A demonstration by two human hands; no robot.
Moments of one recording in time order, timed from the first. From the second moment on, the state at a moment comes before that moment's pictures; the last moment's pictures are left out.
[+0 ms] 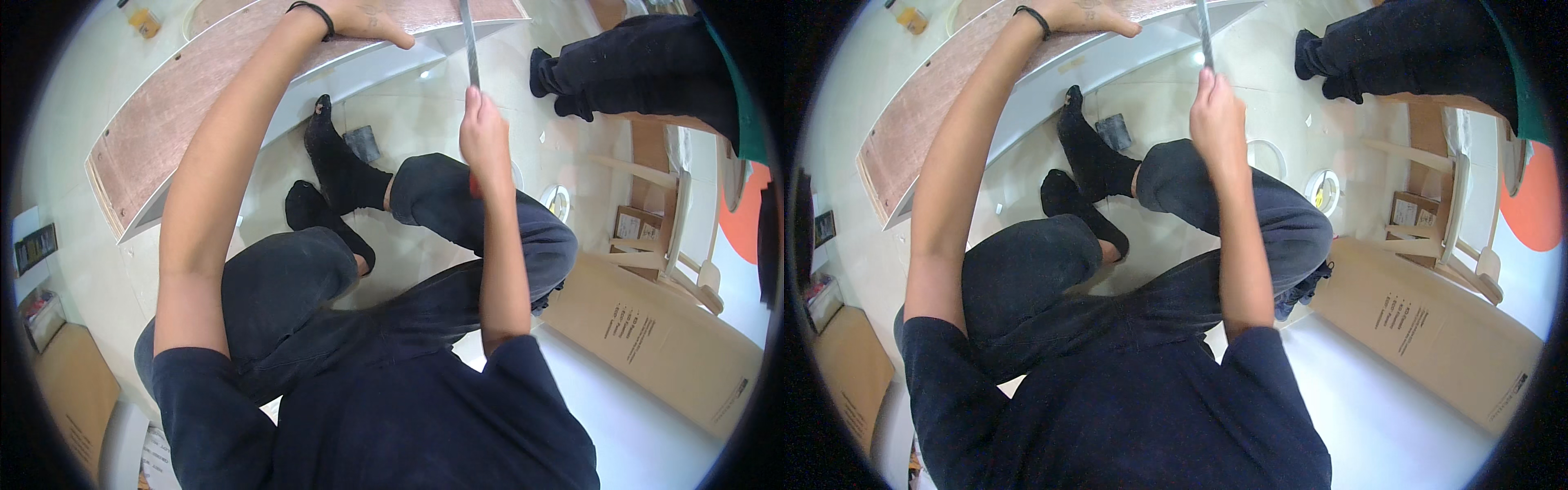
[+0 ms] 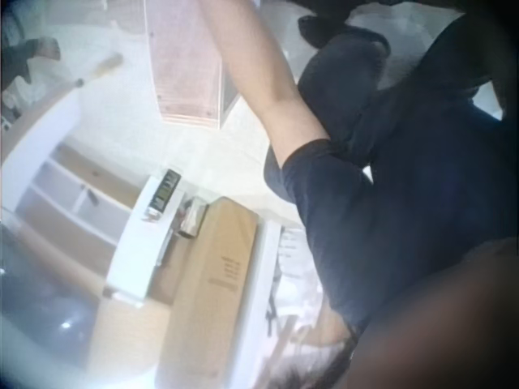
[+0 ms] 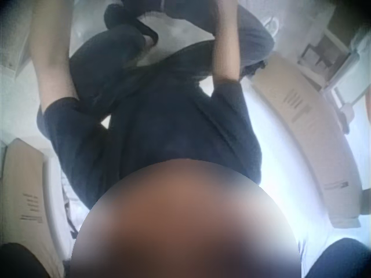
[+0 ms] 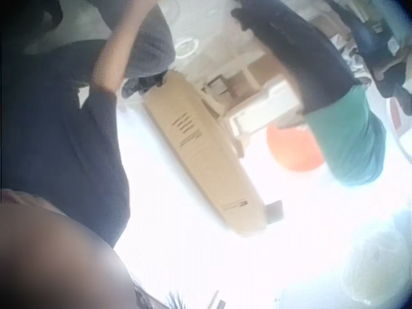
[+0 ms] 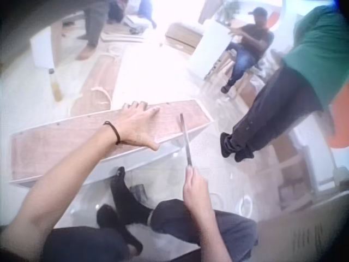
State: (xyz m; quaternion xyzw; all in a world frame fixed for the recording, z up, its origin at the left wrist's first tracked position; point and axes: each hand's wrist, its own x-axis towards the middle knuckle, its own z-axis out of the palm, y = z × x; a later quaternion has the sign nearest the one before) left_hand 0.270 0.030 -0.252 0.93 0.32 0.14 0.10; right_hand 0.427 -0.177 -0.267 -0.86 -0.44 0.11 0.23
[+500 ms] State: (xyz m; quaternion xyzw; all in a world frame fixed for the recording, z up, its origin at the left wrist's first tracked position) left_hand 0.271 0.024 -0.252 0.93 0.32 0.13 0.12; right_hand 0.399 -0.204 -0.263 -0.85 -0.45 0.13 0.25
